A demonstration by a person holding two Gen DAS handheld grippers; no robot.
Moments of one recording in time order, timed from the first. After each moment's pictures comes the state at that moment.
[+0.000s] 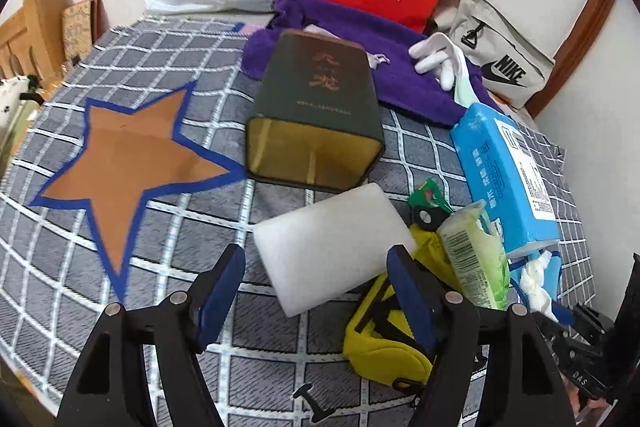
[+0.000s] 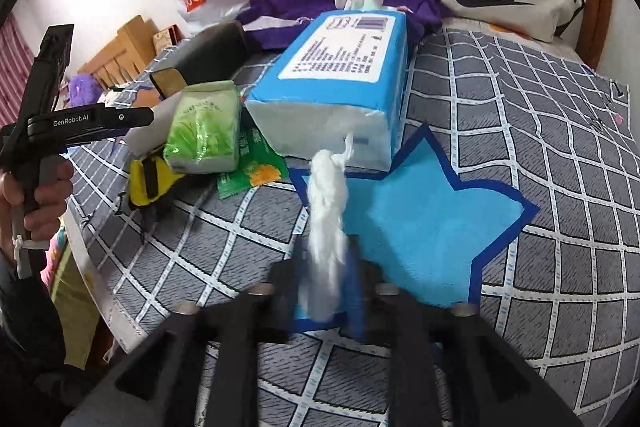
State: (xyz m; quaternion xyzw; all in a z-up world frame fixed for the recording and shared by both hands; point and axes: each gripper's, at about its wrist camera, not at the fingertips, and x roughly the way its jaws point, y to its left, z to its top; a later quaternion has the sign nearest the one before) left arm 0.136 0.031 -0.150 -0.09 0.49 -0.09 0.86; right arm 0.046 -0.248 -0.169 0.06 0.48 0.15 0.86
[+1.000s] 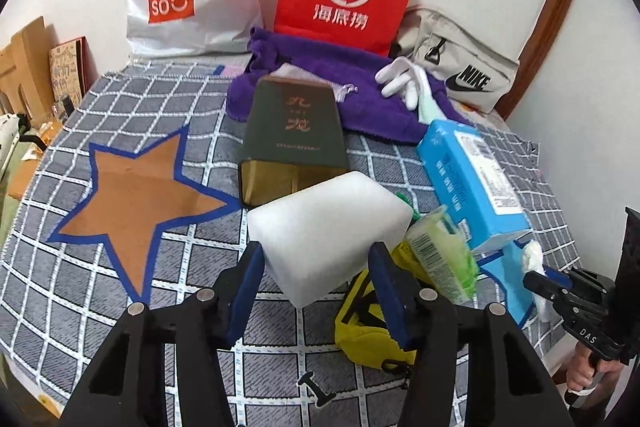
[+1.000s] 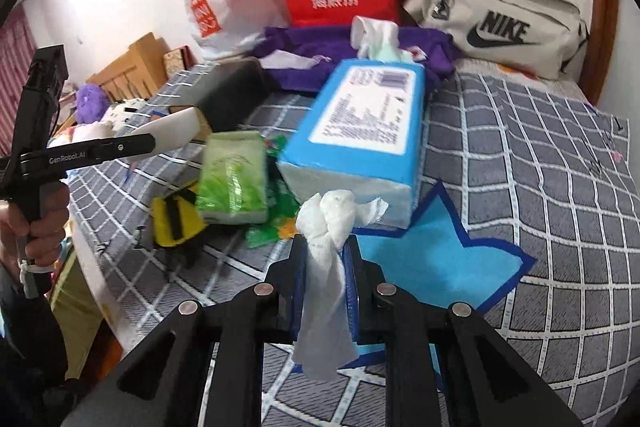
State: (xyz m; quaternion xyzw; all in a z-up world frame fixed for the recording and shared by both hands) left arm 0.115 0.037 -0.112 -0.06 0.44 -0.12 0.89; right arm 0.049 -0.231 -0.133 0.05 0.43 0.17 0.88
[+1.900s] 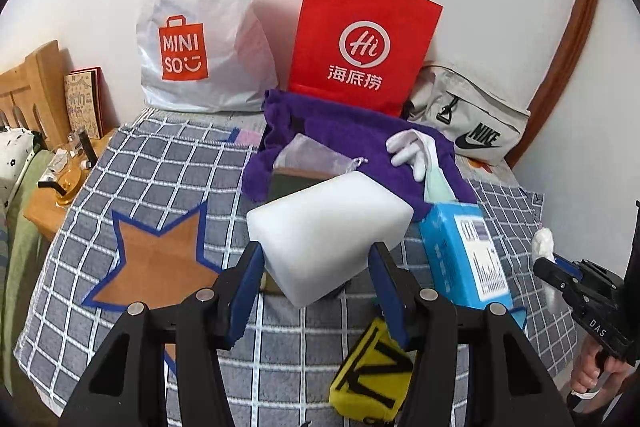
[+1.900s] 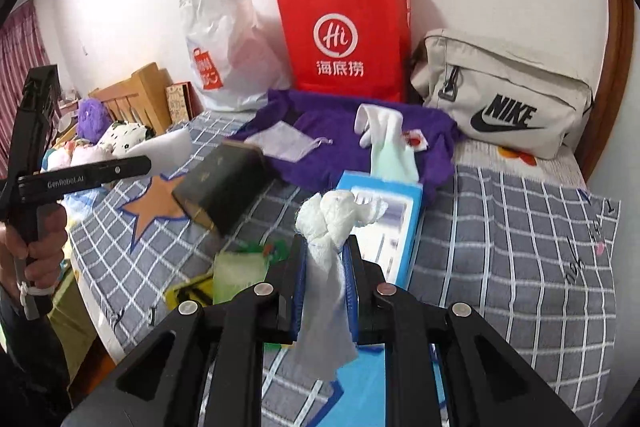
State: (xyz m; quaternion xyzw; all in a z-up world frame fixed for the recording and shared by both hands) left arm 0.161 0.042 -0.052 -0.07 0.41 -0.09 0.91; right arm 0.122 -0.232 -0.060 0.04 0.39 0.16 0.91
